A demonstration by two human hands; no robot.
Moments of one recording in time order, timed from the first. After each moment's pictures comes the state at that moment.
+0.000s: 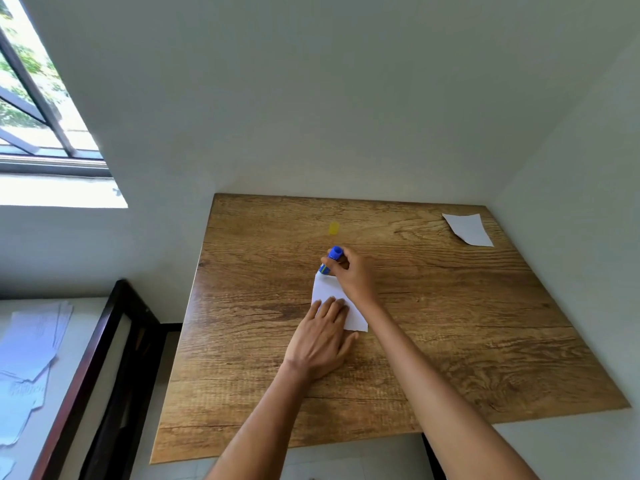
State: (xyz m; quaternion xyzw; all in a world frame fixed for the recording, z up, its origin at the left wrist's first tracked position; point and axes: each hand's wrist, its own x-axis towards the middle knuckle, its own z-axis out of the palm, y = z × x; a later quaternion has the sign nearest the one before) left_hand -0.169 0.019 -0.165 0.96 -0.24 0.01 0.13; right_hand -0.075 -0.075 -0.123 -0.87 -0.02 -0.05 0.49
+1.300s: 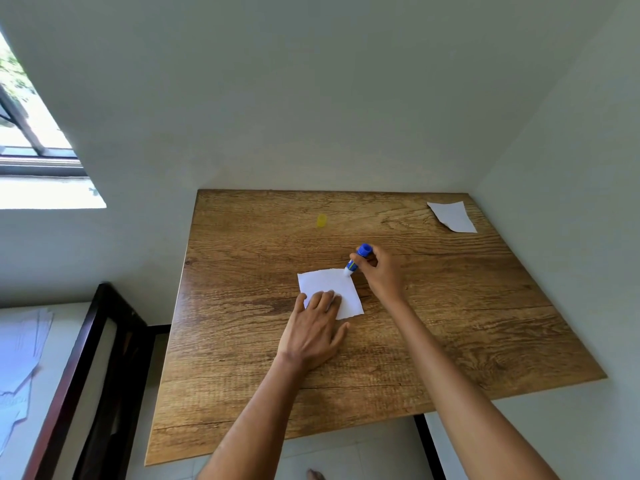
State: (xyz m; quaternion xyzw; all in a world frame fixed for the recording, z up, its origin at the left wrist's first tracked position) left_hand -0.169 0.019 -0.166 0.97 -0.22 0.02 0.12; right_hand -0.088 -0.136 -0.122 -0.89 0.04 -0.09 0.44
